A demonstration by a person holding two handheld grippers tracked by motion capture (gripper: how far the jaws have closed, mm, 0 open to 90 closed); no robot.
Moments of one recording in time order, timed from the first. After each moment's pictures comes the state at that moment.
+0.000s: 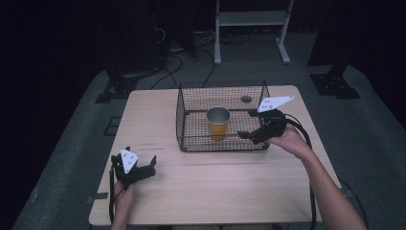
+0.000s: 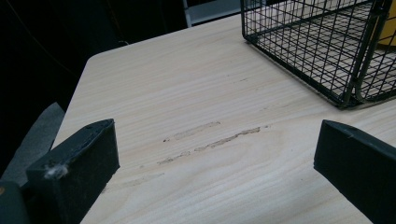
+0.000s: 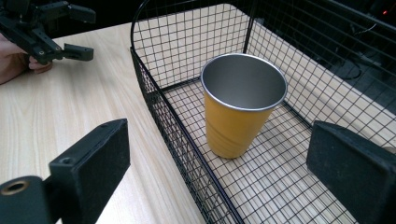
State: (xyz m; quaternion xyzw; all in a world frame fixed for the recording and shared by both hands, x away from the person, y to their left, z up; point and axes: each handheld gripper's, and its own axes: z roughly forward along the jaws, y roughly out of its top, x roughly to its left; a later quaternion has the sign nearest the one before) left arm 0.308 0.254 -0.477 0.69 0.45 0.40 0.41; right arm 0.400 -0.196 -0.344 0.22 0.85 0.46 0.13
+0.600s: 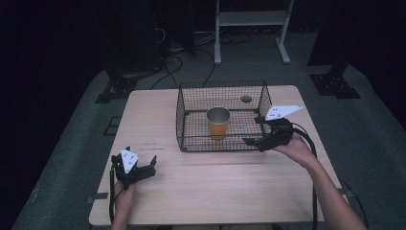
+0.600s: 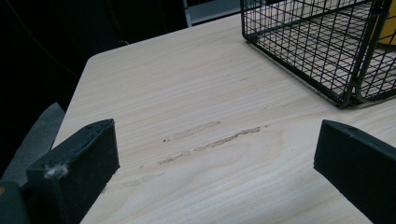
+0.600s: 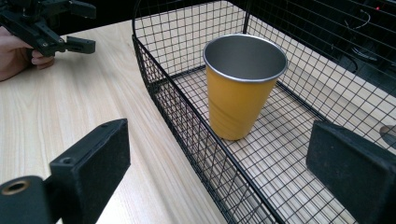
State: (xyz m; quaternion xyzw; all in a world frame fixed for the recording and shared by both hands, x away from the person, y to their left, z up) left arm 0.308 0.253 -0.478 0.69 0.45 0.40 0.41; right arm 0.383 -0.214 -0.360 0.24 0.84 0.47 0.13
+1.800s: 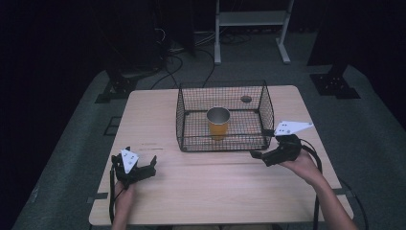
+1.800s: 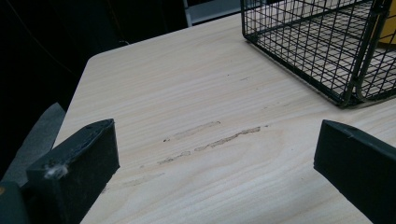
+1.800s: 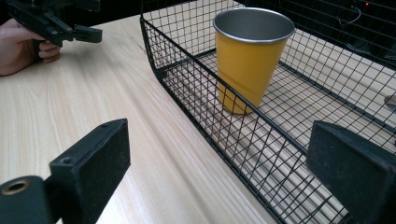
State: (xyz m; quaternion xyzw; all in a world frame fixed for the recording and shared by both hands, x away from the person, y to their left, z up) left arm 0.308 0.253 -0.478 0.69 0.45 0.40 0.40; right arm 0.348 -0.233 -0.385 0.26 0.83 0.48 0.13
